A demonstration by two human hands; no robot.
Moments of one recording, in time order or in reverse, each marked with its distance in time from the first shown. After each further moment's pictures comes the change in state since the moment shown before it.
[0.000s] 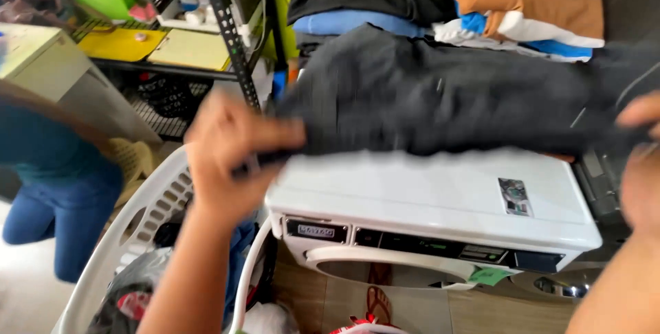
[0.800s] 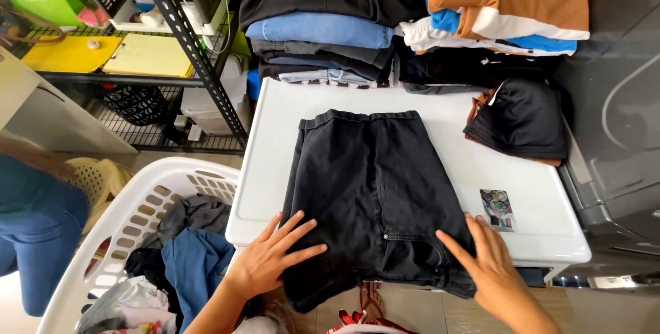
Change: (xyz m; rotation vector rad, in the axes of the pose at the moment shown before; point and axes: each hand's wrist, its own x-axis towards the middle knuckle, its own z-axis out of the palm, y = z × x) left_hand -0.205 -0.077 0.139 0.402 -0.824 0.310; right_hand -0.166 0.016 0.122 -0.500 -0.720 -0.294
